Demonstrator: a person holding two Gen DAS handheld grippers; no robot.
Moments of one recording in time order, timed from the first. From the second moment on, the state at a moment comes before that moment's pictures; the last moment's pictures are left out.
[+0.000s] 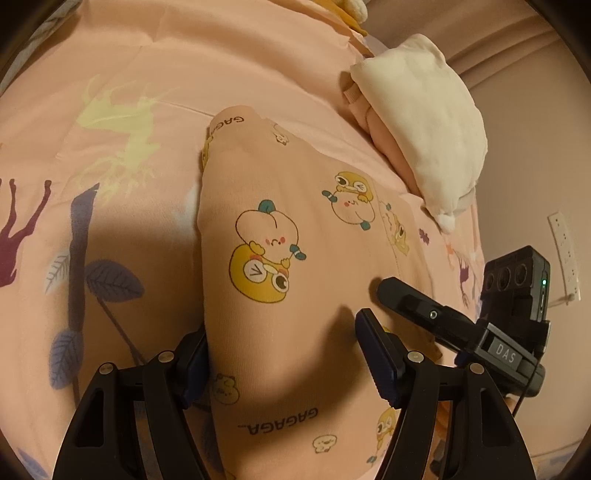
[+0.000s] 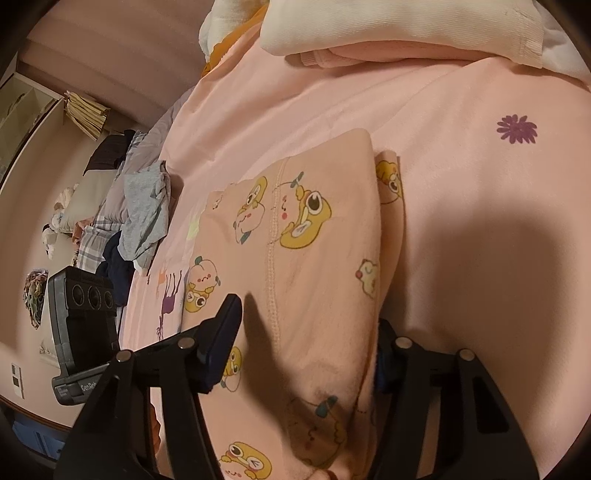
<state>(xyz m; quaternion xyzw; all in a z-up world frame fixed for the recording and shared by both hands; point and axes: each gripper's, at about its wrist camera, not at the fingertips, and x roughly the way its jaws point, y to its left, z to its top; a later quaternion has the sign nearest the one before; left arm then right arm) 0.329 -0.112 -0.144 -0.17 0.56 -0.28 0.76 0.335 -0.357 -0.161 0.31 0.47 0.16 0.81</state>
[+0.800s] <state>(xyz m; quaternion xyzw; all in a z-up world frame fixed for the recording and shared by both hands) 0.327 -0.119 -0.142 -0.13 0.56 -0.26 0.77 0.334 -0.359 -0.162 0.30 0.46 0.15 0.82</state>
